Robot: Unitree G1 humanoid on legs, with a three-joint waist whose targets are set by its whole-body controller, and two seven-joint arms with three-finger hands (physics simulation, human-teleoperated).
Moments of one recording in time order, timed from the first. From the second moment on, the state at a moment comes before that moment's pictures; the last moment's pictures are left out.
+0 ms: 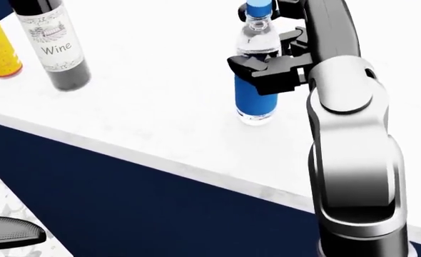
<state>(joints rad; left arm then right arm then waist) 0.03 0.96 0.38 -1.04 -1.11 0.52 0.67 -0.85 -0.07 0.00 -0.22 -0.42 1.04 0.10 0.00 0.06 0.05</state>
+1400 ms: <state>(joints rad) 0.19 0.80 1.09 -1.04 -1.47 0.61 0.56 -0.65 -0.82 -0.66 -1.05 -1.30 1.61 1.61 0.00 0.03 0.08</state>
